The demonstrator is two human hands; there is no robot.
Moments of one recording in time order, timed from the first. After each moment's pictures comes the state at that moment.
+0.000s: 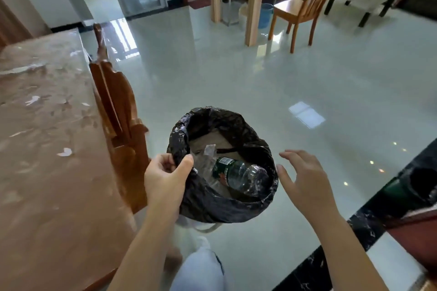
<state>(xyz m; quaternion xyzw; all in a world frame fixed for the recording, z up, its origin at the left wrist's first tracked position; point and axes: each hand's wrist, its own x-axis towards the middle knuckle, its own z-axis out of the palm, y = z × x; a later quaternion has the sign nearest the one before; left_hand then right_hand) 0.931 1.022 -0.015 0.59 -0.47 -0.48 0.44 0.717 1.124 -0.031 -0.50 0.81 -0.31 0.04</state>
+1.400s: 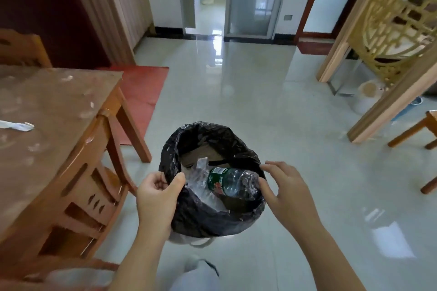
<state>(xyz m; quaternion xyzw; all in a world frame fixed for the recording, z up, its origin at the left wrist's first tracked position) 0.733 0.232 -0.046 0.68 -0.26 -0.35 0.59 0.510 0.203 -0.012 -0.74 0.61 -0.24 0.14</state>
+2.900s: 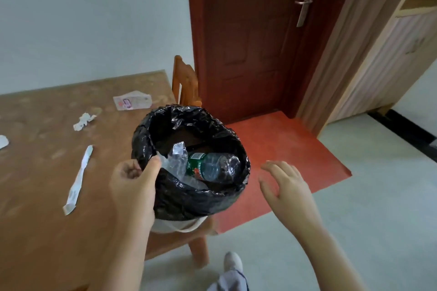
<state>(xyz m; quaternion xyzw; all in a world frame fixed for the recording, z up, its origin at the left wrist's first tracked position) 1.157 -0.313 0.004 0.65 0.16 0.16 0.73 1.085 -0.550 -0.007 -0.95 0.08 -0.15 0.26</state>
